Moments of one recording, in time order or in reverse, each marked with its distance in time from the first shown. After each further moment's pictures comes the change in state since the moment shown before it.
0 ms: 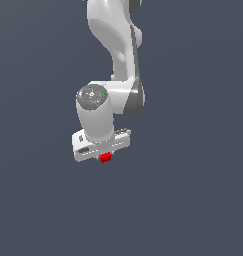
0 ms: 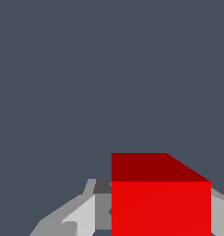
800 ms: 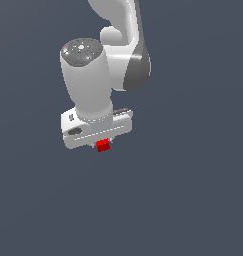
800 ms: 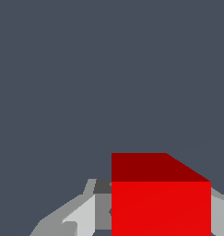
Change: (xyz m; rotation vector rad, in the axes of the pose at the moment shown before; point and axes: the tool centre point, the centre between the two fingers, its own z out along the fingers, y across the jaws) arm 0.002 0.001 -0.093 -0.001 0.001 0.000
